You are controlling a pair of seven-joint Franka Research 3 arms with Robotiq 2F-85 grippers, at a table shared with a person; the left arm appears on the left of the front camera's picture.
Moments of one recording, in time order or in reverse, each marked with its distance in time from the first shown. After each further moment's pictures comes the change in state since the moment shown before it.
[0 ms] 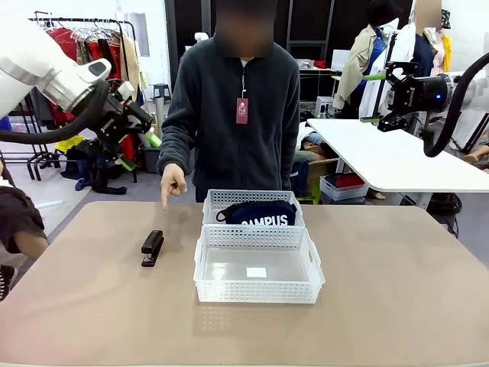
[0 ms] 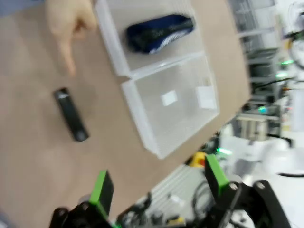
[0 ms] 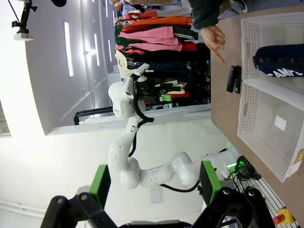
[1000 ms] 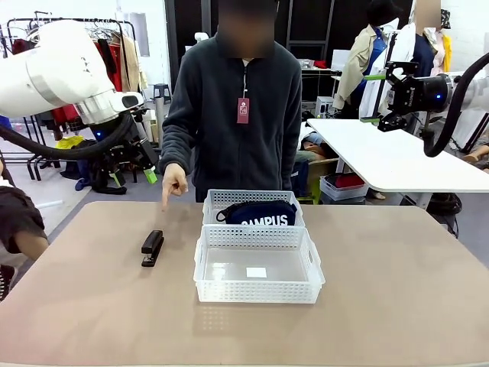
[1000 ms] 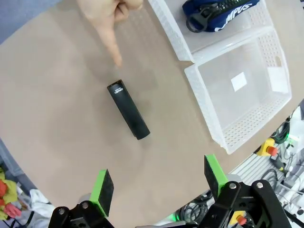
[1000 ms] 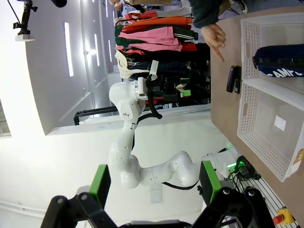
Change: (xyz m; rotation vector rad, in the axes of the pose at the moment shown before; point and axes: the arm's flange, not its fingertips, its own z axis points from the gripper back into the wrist) left arm 0.011 0.002 -0.045 0.337 0.077 -0.176; right arm 0.000 0.000 0.000 0.000 0.000 0.000
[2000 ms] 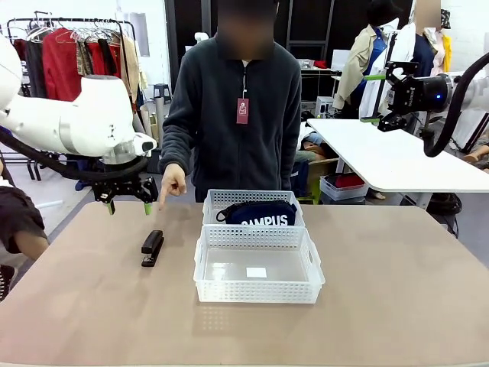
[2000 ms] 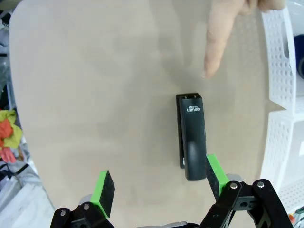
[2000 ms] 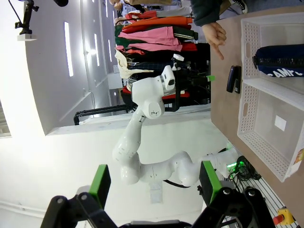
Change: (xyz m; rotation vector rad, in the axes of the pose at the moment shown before) left arm 0.005 0.024 -0.101 0.302 -0.018 0.340; right arm 0.000 0.000 0.000 0.000 0.000 0.000
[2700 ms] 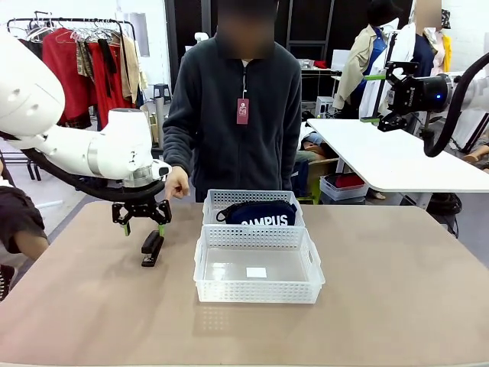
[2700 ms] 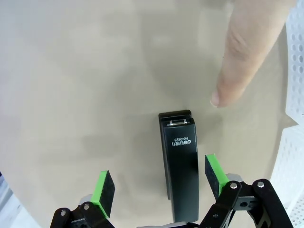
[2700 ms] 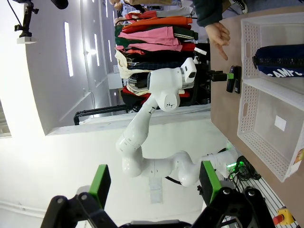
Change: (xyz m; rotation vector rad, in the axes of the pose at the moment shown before) left arm 0.016 -0.028 -0.073 -0.005 0.101 -0.027; right arm 0.000 0.000 0.000 0.000 0.000 0.000
